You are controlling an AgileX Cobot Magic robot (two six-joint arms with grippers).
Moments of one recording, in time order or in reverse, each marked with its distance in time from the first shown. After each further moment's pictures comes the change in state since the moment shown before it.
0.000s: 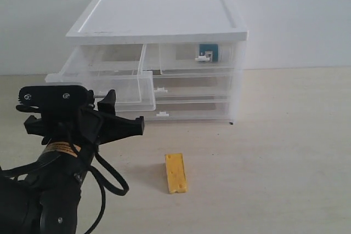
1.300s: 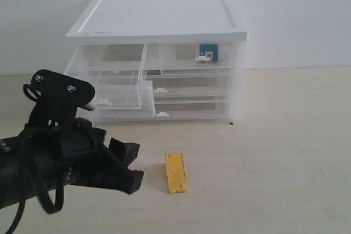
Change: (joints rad) left arm -0.008 -0.482 0.002 -0.576 0.904 0.956; right arm 0.000 0.000 0.000 0.000 0.000 0.000
